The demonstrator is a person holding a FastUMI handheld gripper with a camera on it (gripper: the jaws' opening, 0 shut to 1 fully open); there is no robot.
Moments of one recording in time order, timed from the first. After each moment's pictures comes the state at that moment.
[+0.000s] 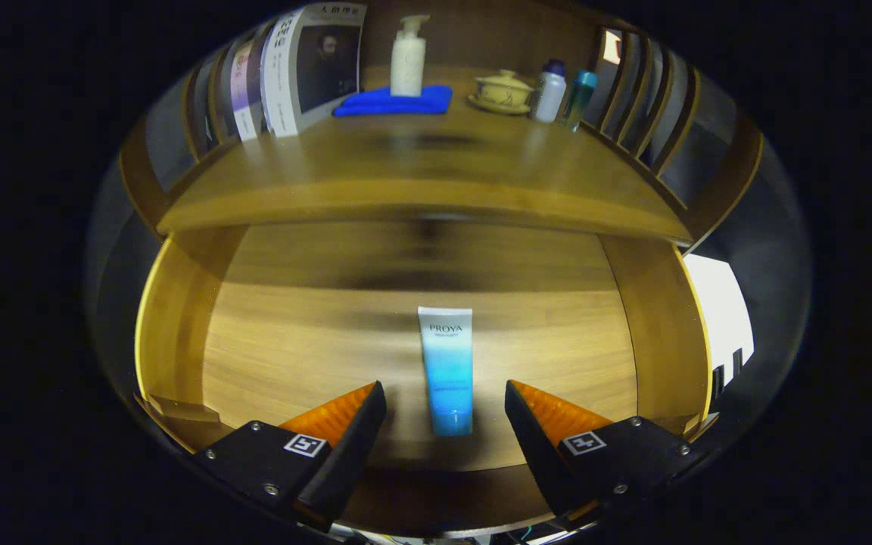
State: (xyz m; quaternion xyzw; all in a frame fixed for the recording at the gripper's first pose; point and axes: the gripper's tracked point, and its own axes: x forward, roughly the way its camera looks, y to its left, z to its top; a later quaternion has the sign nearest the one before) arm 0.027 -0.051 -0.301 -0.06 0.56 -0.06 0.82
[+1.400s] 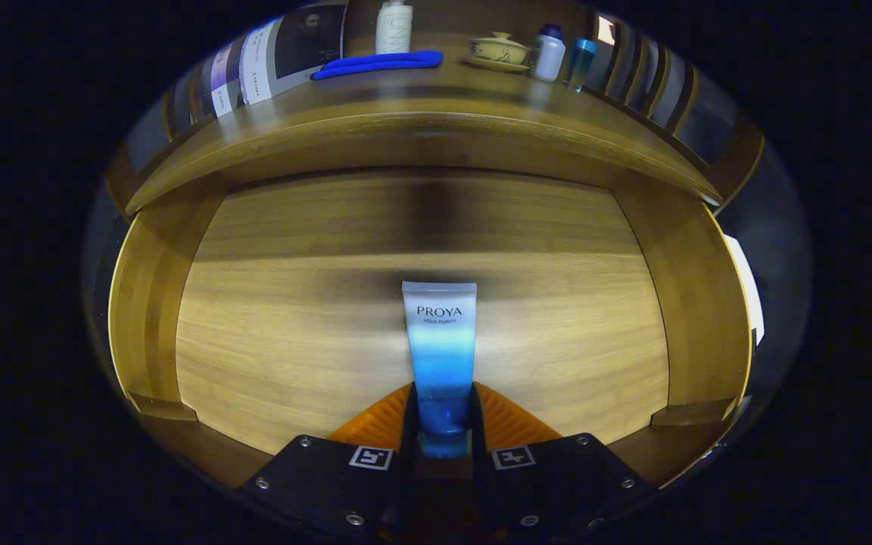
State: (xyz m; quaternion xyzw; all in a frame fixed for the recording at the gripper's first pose) arm 0.006 -0.054 -0.332 -0.05 0.57 -0.08 0.82
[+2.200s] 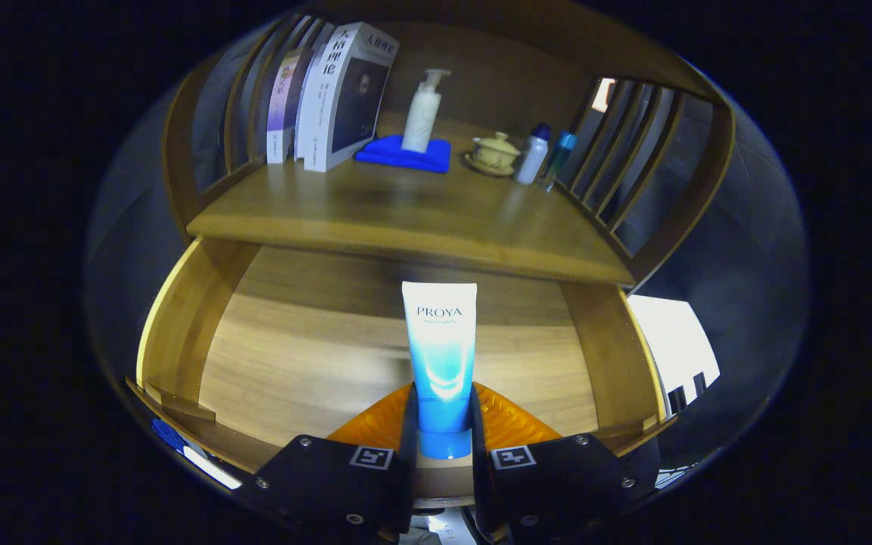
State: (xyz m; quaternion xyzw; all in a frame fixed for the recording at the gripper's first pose) arm 0.023 -0.035 -0.219 -0.13 0.43 -0.10 0.89
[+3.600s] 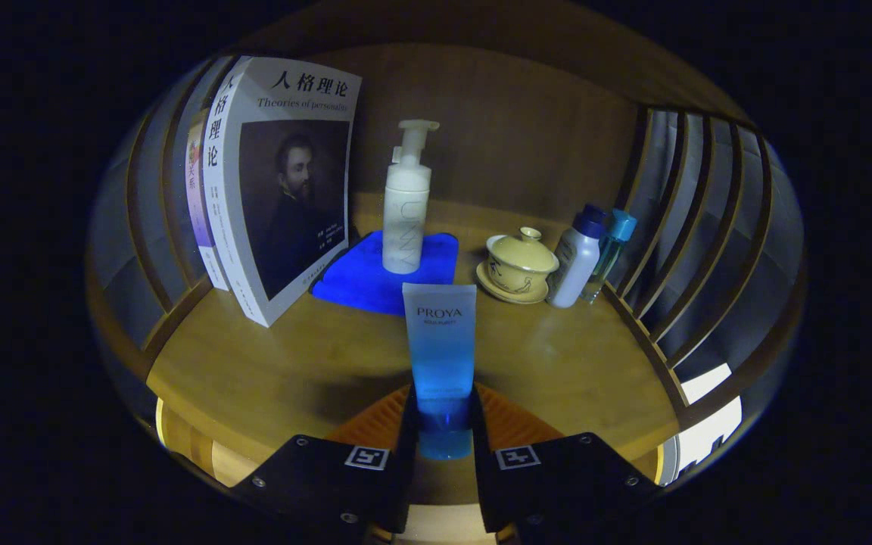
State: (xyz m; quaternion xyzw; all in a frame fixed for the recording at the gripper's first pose) arm 0.245 -0.054 -0.219 -0.09 0.35 -0.04 0.93
